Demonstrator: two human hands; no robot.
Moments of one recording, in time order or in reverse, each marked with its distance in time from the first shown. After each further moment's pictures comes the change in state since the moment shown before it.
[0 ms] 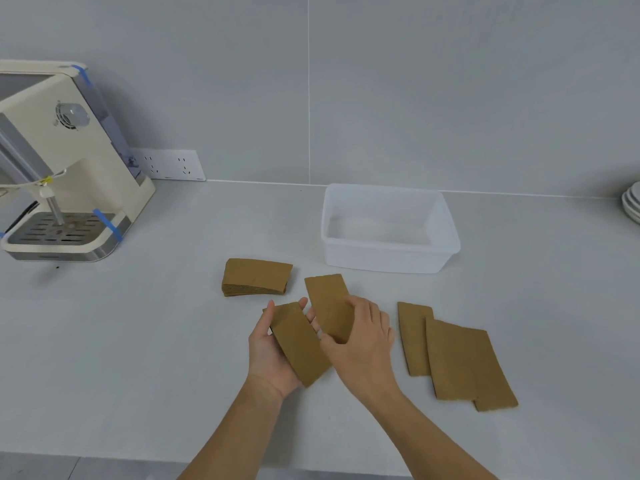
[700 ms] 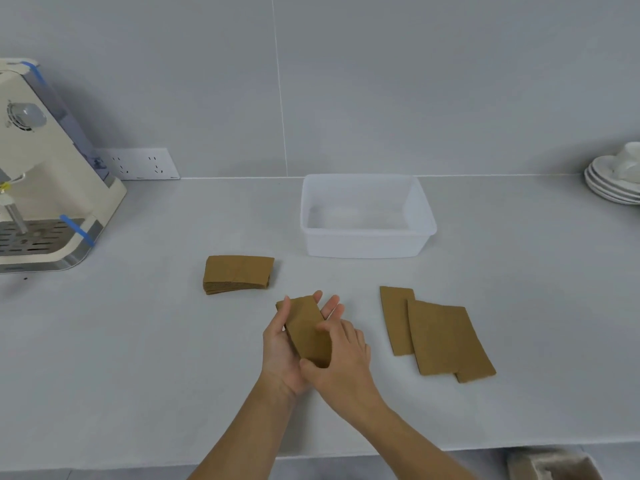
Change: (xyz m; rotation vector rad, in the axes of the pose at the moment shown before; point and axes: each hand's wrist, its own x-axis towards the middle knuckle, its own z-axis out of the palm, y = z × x) left_hand 0.002 -0.033 0.016 0.055 -0.093 -0.066; right_hand -0.036 0.007 0.006 0.069 -0.169 0.041
